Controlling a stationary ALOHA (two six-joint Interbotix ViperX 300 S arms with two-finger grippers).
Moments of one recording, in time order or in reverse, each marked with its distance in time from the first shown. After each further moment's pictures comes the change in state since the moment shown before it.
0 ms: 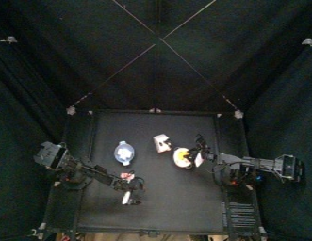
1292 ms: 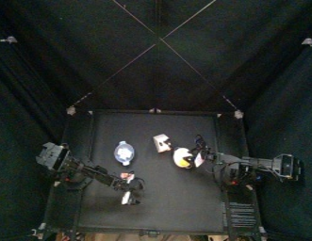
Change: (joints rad) left arm -0.002 0.043 0.017 -0.005 0.000 0.000; right arm 0.002 0.032 0.014 0.021 0.002 0.002
